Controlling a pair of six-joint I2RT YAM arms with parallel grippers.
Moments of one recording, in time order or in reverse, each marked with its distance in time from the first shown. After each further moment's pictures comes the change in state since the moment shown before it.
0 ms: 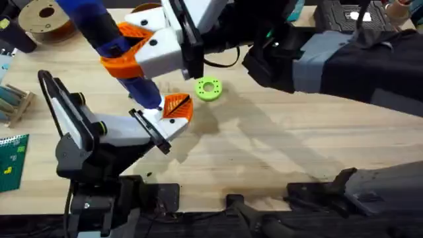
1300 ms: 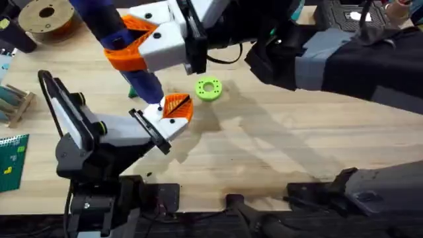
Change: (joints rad) left arm 0.000 0.000 0.000 0.000 0.000 0.000; right arm -0.021 0.000 0.000 0.019 0.002 0.015
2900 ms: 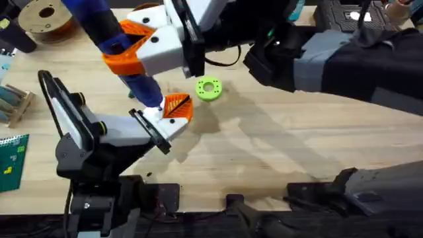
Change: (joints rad) left arm 0.000 0.000 0.000 0.000 0.000 0.000; right arm 0.013 0.000 0.000 -0.020 0.001 -0.005
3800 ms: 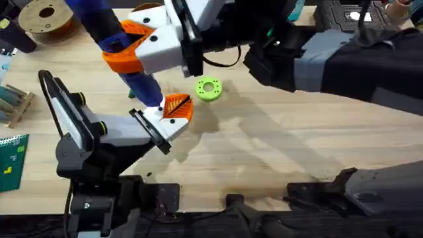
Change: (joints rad) left arm 0.000 0.000 0.000 0.000 0.000 0.000; right arm 0.000 0.000 0.001 -0.032 0.026 -0.004
